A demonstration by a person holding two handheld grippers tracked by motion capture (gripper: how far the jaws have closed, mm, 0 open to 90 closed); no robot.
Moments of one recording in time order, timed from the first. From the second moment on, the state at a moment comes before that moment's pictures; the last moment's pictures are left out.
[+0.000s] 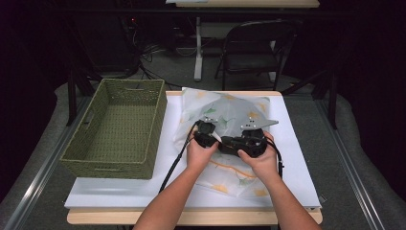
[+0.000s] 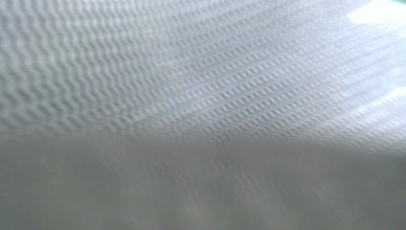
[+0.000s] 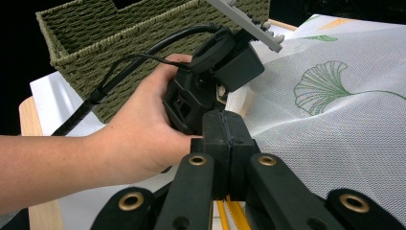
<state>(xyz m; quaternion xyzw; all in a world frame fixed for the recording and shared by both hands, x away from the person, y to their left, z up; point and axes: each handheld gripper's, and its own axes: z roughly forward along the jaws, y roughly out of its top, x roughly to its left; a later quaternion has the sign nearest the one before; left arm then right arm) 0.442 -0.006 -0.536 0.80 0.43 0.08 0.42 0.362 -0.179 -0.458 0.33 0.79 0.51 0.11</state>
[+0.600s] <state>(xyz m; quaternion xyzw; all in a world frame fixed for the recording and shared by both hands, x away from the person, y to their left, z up) 0.413 0.027 -0.522 0.80 0.42 0.06 0.43 0.361 -0.182 -0.456 0.33 0.79 0.51 0.11</state>
